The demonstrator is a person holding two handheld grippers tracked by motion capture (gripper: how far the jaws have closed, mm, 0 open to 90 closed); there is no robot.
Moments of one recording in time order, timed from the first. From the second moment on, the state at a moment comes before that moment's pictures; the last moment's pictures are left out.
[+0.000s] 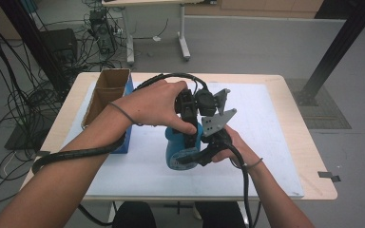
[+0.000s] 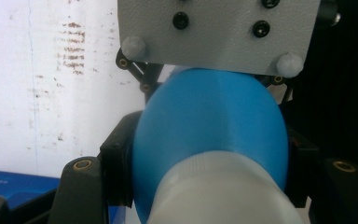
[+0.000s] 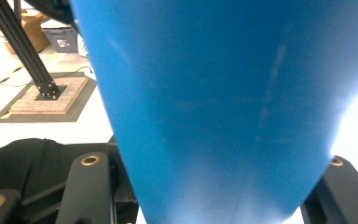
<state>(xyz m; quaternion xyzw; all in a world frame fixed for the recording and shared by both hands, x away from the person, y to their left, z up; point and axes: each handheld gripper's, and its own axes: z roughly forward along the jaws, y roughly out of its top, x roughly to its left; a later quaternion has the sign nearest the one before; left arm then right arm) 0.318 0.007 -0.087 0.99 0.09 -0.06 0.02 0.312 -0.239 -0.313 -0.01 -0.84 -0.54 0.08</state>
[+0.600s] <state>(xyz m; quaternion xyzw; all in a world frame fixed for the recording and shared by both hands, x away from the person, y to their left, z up) 0.318 0.007 -0.086 0.99 0.08 -0.06 0.02 0.313 -0.239 -0.313 -0.01 -0.84 -0.54 0.09</state>
